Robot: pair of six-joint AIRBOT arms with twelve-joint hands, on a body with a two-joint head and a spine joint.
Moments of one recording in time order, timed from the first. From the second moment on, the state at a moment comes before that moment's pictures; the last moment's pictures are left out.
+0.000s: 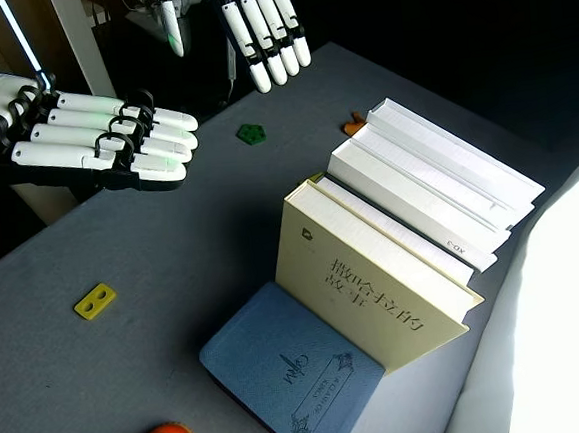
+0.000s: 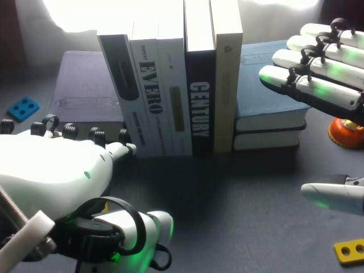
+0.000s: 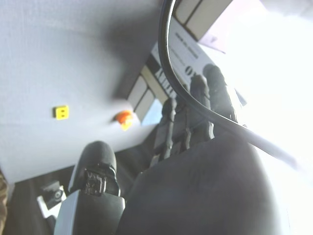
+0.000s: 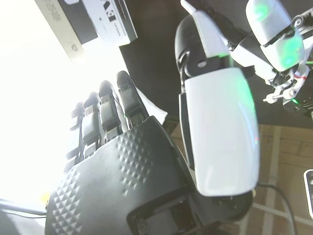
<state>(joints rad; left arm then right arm) -0.23 -0.81 0.14 -2.37 -1.53 2.98 -0.55 -0.50 0.53 -0.02 0.64 -1.24</state>
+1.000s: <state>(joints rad) -0.23 -0.81 0.15 -2.37 -1.58 2.96 -0.37 -0.93 0.54 0.71 1.00 -1.96</state>
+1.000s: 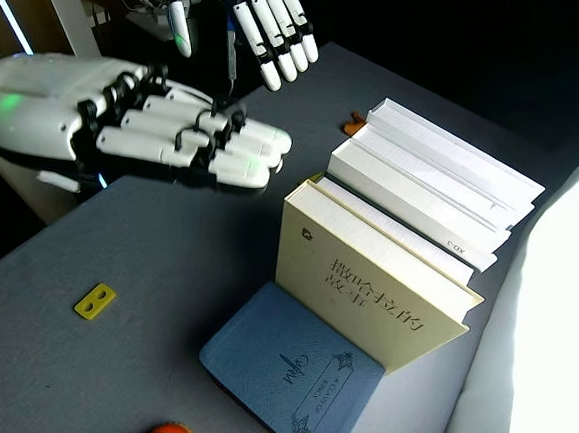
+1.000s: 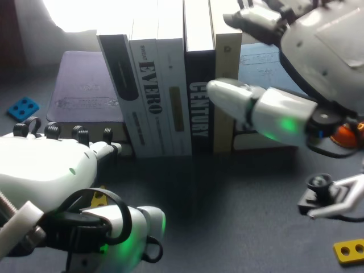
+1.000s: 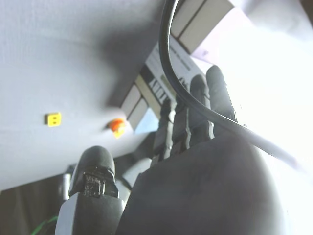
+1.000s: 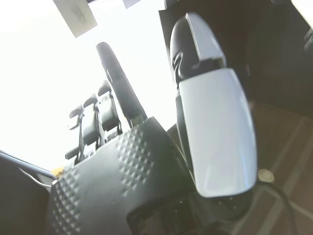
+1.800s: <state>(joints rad) -0.23 -0.81 0.15 -2.39 -1.58 2.96 -0.38 -1.17 0.69 0.78 1.18 -1.98</state>
